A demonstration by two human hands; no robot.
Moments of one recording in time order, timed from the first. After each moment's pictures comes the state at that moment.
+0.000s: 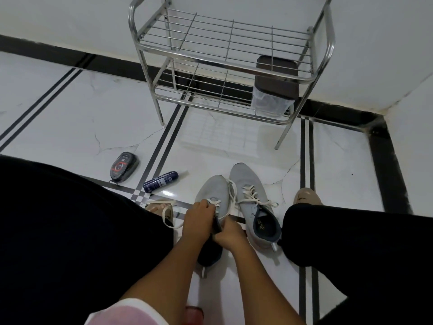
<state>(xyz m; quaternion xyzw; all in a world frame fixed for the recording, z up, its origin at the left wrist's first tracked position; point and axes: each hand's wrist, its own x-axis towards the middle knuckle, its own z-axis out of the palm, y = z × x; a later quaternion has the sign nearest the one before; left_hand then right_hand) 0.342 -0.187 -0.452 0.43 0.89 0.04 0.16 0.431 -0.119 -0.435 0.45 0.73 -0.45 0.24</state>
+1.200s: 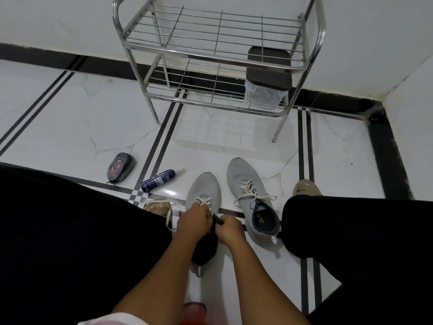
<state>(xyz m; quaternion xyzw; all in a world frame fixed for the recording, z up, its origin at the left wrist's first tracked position) 0.339 -0.194 -0.452 0.33 0.90 0.09 0.29 0.431 -0.124 -0.445 0.49 0.72 -0.46 0.16</state>
